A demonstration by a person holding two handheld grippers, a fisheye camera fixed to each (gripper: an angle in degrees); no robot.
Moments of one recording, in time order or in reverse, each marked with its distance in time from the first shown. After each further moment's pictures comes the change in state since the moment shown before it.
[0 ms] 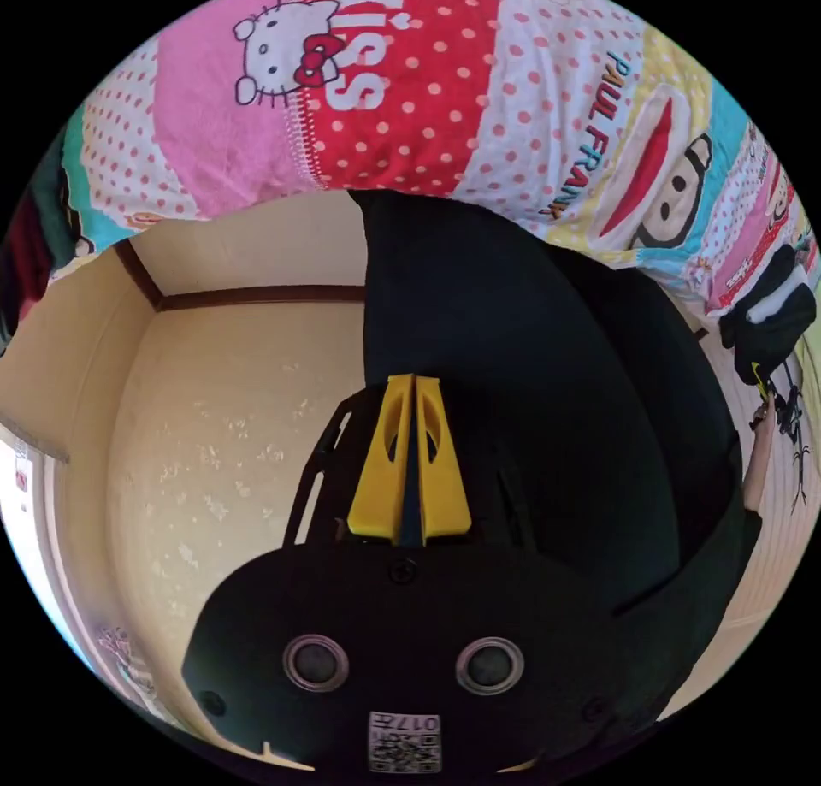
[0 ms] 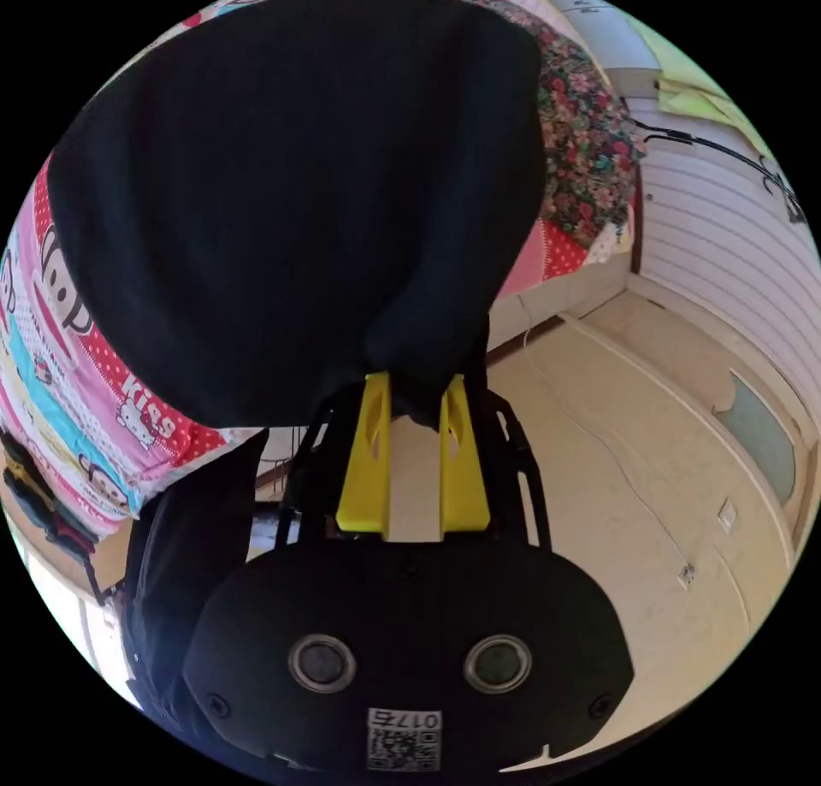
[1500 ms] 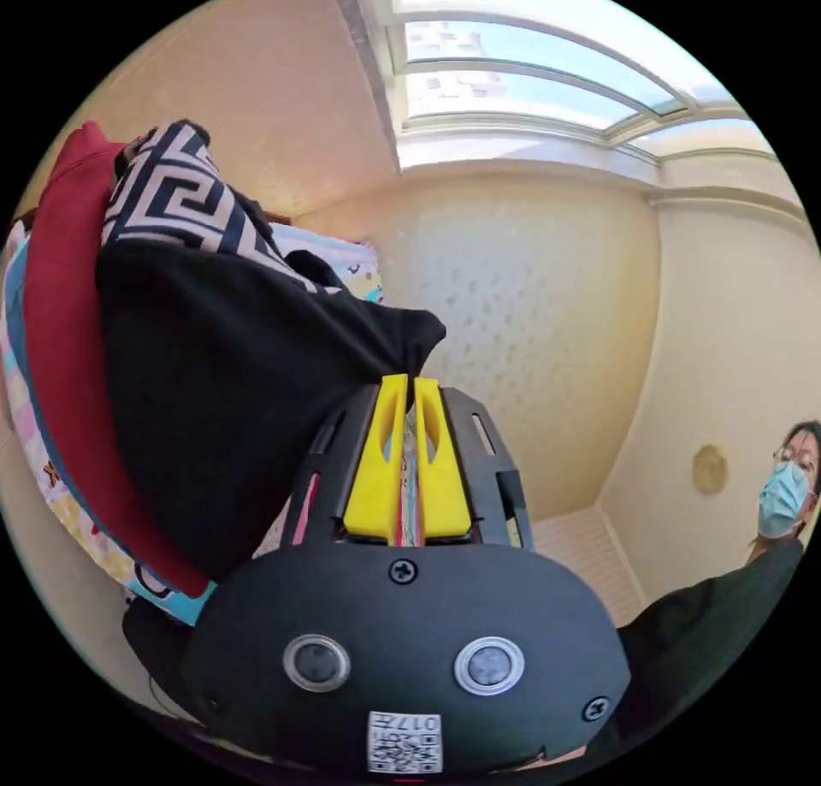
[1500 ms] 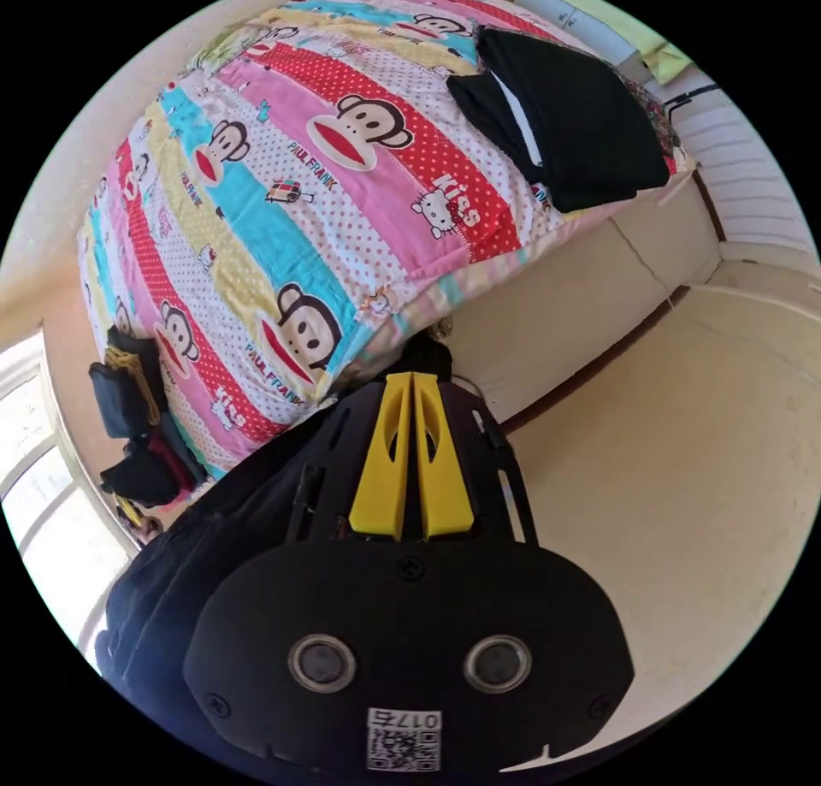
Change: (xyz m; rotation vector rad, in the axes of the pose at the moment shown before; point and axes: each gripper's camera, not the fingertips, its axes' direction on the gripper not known) left arm -0.342 0.196 0.195 1.611 1.431 0.315; right arm -0.358 0.371 0.239 0.262 -0.462 0.029
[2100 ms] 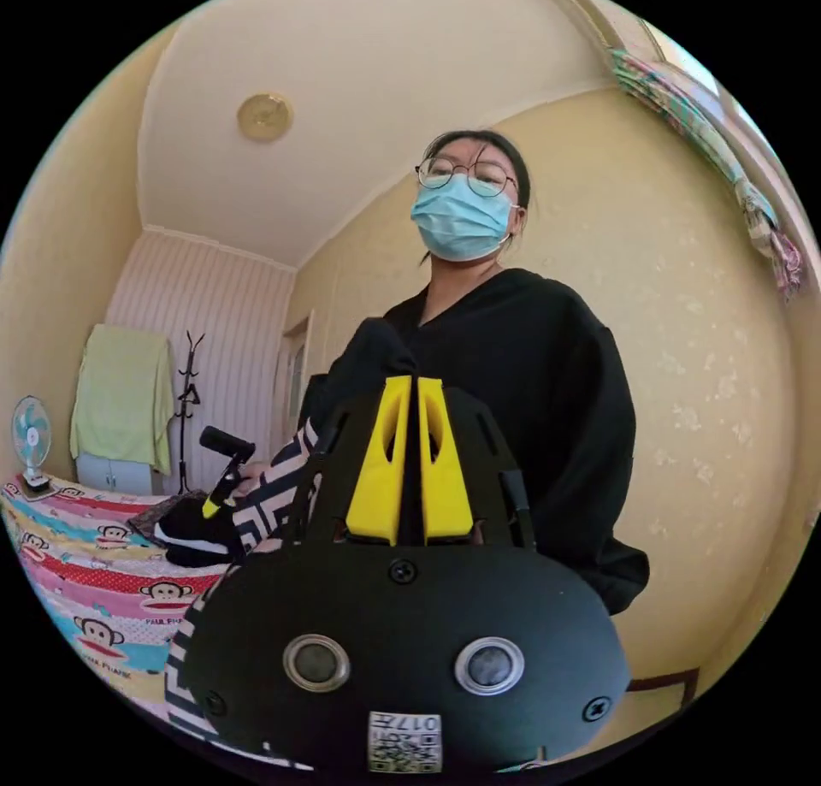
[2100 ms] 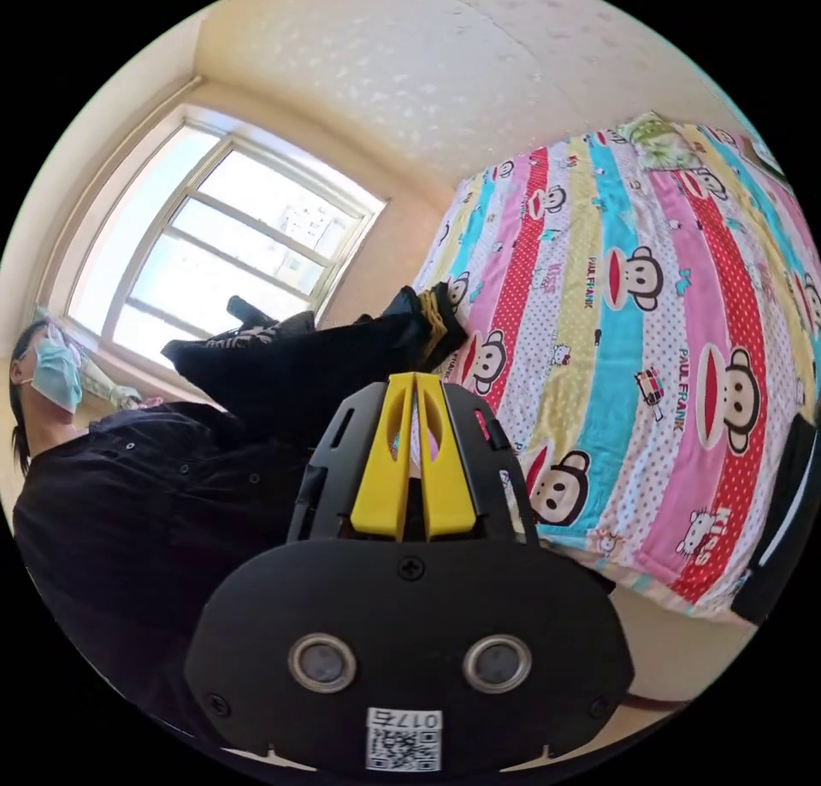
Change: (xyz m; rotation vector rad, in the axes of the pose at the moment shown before) left arm 0.298 0.236 0.065 -1.053 1.584 0.749; right arm -0.059 0.077 -0.028 0.181 -0.749 -0.994
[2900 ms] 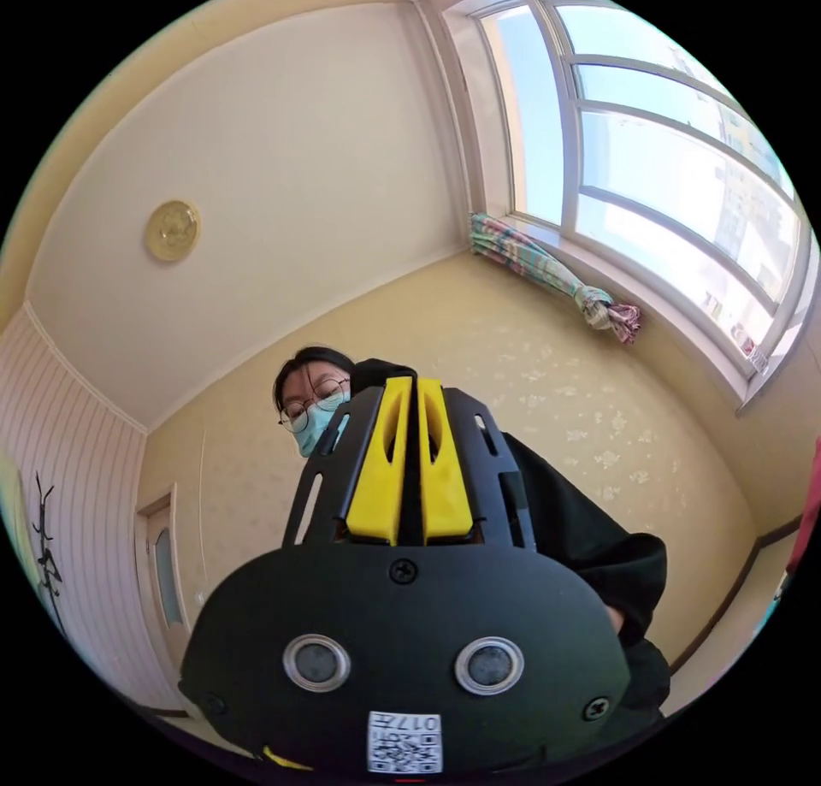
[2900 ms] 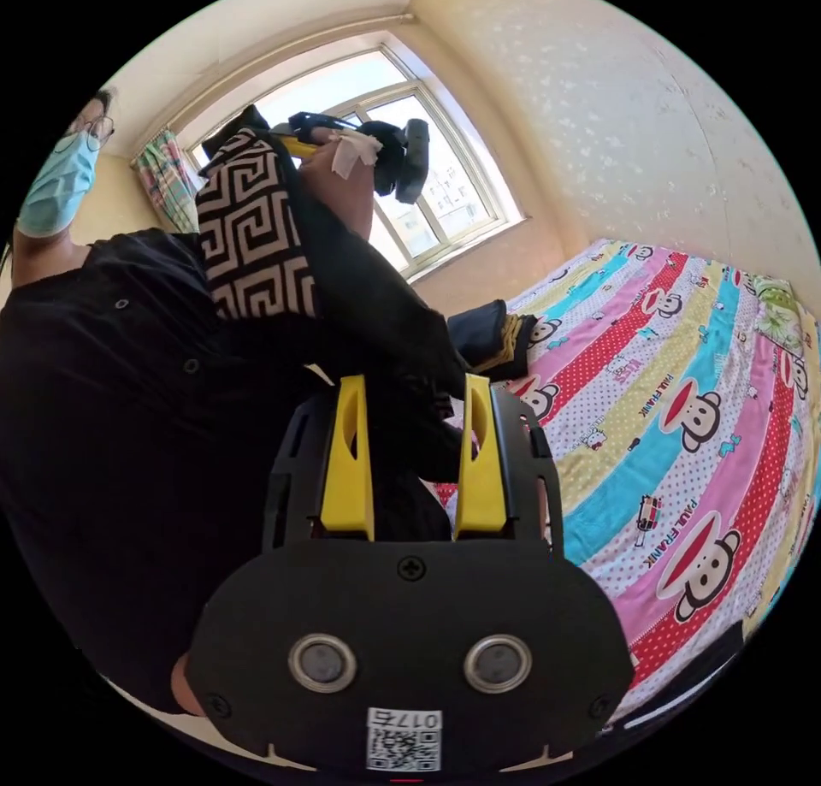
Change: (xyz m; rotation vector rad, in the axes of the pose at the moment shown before) left arm -0.165 0.028 0.161 0.575 0.533 0.207; right arm -0.060 0.173 0.027 -0.017 -0.158 -0.551
